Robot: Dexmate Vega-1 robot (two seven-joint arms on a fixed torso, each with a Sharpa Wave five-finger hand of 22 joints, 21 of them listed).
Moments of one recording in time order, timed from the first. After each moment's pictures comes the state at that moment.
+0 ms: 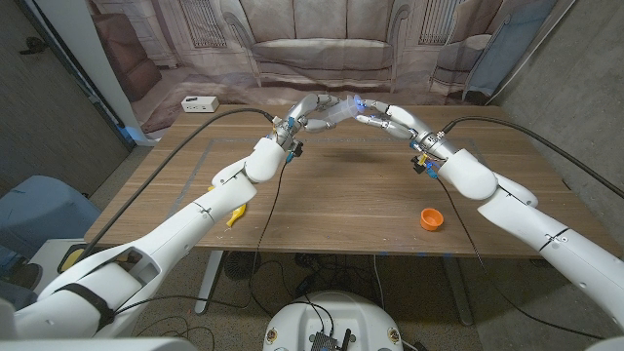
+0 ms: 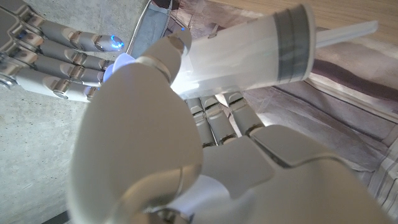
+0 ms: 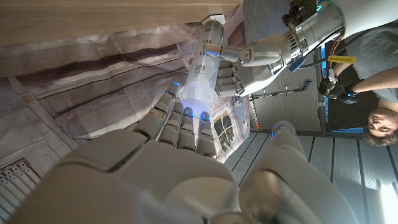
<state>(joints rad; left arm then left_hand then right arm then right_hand) 0.62 0.51 0.64 -1.53 0.21 -0.22 0.24 1.34 0.04 0.45 -0.24 0.39 0.71 0.06 0.20 0.21 0.74 -0.03 0.24 0.29 0.75 -0.07 0.19 0.18 0.62 0.04 0.53 0.18 -0.92 -0.81 -0.40 -1.80 -0.07 0.36 -0.05 0.22 0.06 0.23 -0.13 0.18 0.27 0.02 0.18 0.19 0.26 0.11 0.19 0.19 0.18 0.05 0.21 0.22 0.41 0.00 0.19 0.17</state>
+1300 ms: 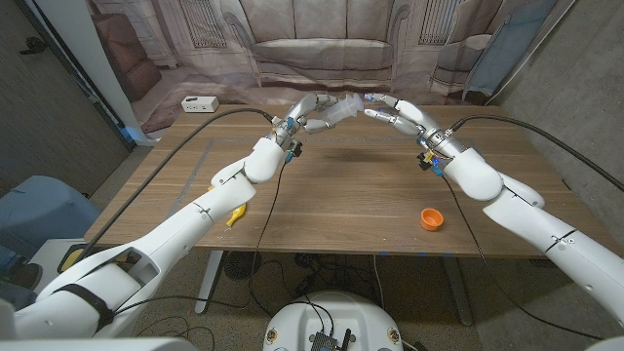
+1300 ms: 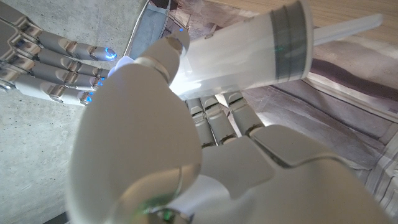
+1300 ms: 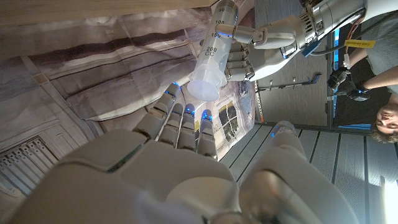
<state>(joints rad) 0.62 0.52 0.64 -1.53 0.21 -0.22 0.24 1.34 0.03 0.45 -0.24 0.39 0.71 0.06 0.20 0.21 0.74 -0.03 0.24 0.29 0.76 -0.07 0.19 0.18 0.62 0.03 0.54 0.19 -0.95 -0.81 -0.34 -1.81 -0.09 0.36 -0.11 0.22 0.06 0.22 -0.13 0.18 0.29 0.04 0.19 0.19 0.26 0.11 0.19 0.20 0.17 0.06 0.21 0.22 0.41 0.00 0.19 0.17</state>
